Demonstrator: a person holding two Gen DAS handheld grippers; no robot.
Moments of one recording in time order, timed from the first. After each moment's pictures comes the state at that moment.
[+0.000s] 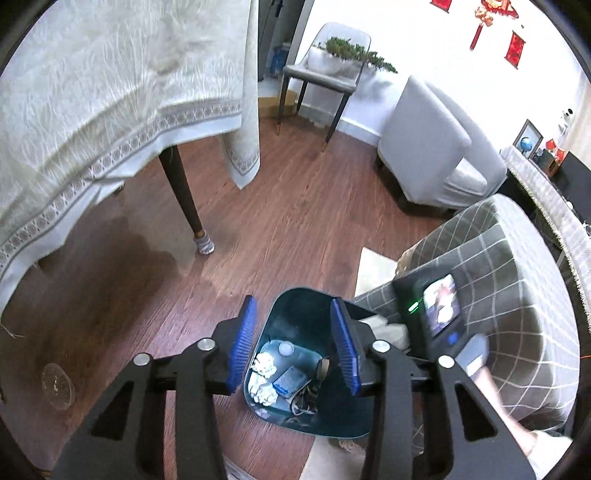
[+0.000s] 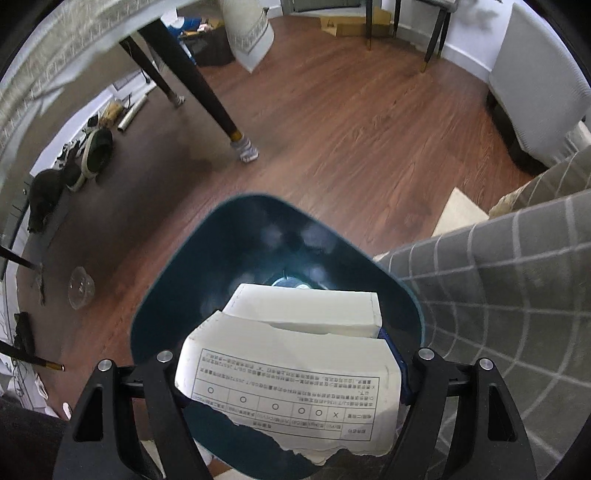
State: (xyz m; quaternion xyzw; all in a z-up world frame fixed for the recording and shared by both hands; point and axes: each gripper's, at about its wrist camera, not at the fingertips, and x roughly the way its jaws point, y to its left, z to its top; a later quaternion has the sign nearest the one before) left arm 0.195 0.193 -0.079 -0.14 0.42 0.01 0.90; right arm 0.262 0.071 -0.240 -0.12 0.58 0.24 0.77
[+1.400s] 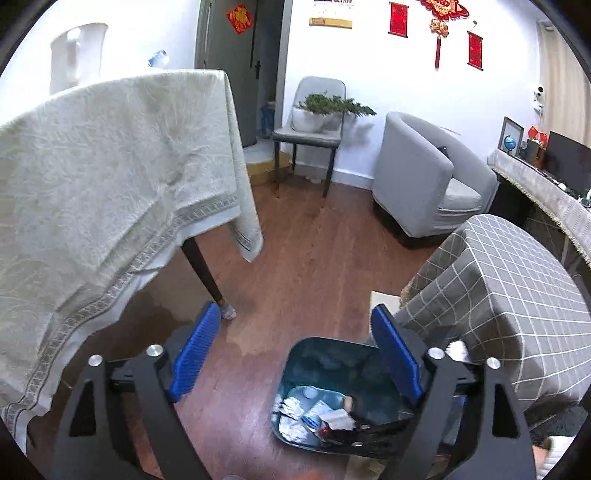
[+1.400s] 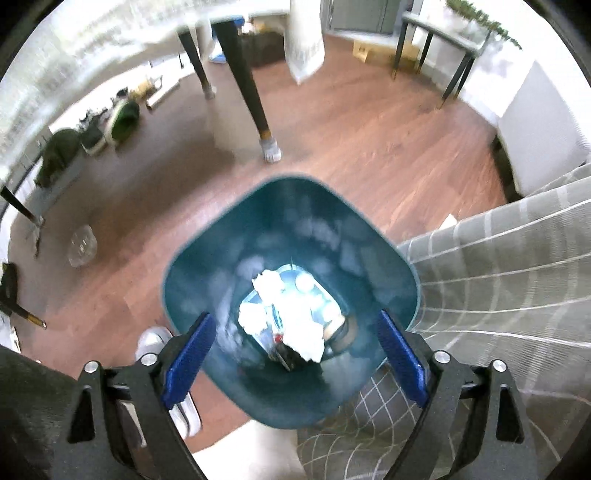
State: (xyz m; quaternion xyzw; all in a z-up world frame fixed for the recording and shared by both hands) left arm 0.148 0.175 -0.014 -0.04 0.32 0.03 0.95; right arm 0.182 0.063 -0.158 -0.18 0.51 0.27 0.80
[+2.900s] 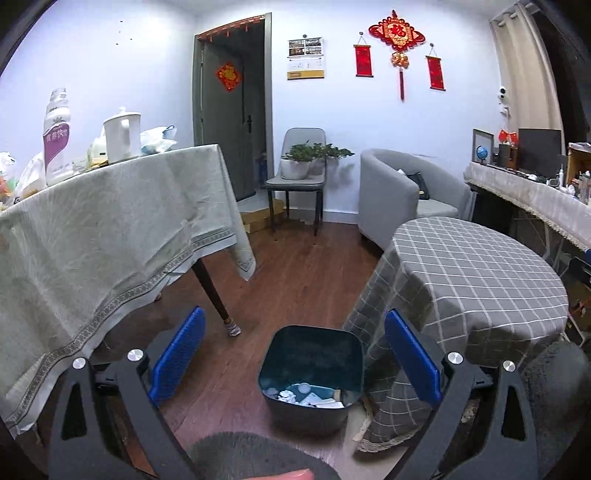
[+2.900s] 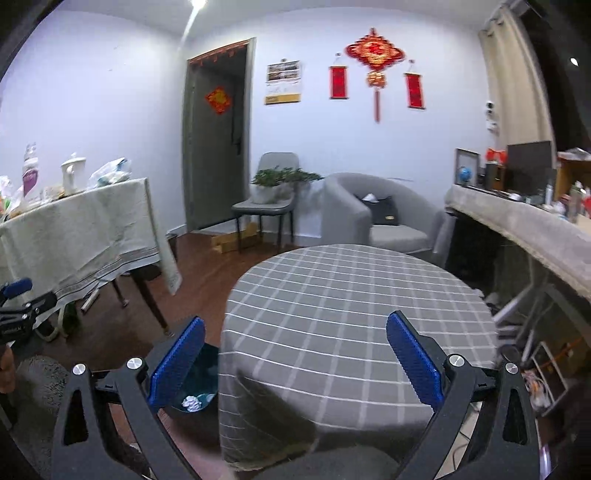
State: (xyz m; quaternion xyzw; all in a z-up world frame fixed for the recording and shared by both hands) left arm -0.035 0.088 0.021 0.00 0.22 0.02 0.98; right arm -0.059 -0.212 0.042 -0.01 0.18 0.05 0.98
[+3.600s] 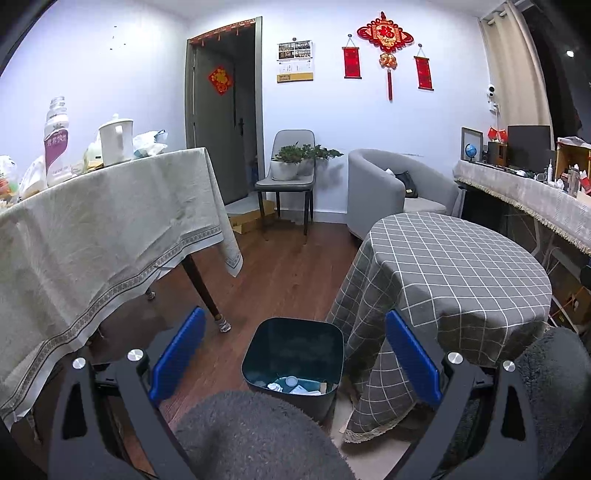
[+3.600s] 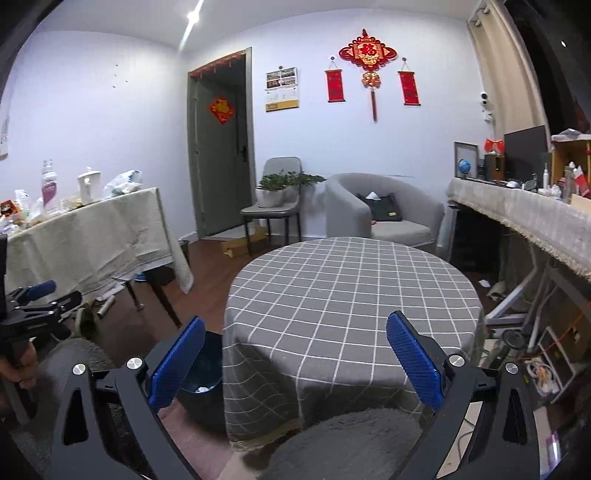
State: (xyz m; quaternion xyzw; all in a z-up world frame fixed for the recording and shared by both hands) left arm -0.069 0.055 0.018 0.01 0.22 0.02 0.98; right arm -0.113 -0.245 0.037 0.01 0.18 0.09 0.98
